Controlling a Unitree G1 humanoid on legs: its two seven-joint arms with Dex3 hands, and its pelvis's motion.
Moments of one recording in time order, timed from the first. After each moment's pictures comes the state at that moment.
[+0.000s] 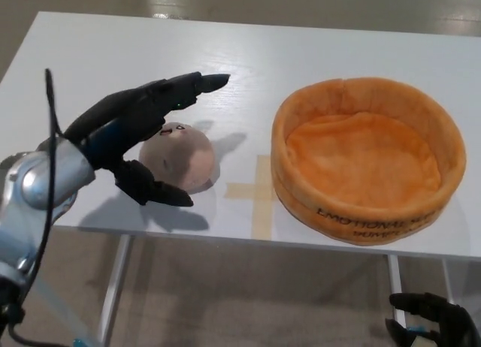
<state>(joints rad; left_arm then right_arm) -0.59 0.57 -0.26 0.36 0.28 -0.33 -0.31 -0.37 -0.20 -0.12 1.30 -0.13 -0.28 -0.08</state>
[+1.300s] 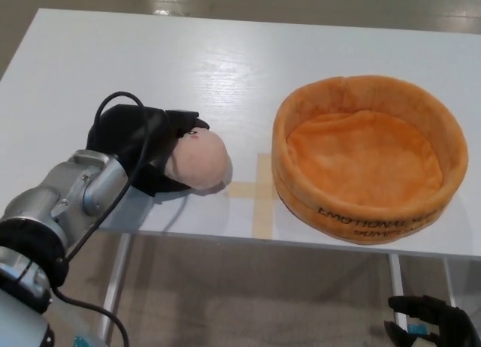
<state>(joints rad) -0.88 0.45 -0.56 1.10 0.65 -0.44 0.25 -0.37 -0.20 -0.12 1.30 -0.13 -0.28 -0.08</state>
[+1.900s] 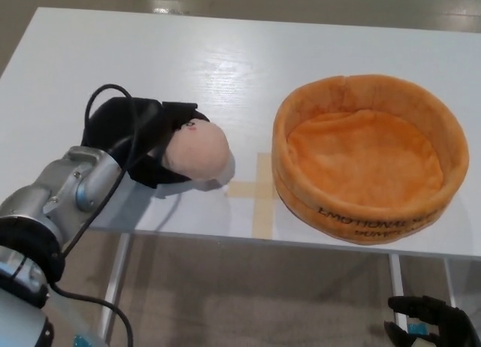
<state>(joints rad) -0.89 0.45 -0.48 1.12 0.63 -0.52 0.28 -0.37 -0.20 -0.12 1.30 -0.13 -0.28 -0.07</state>
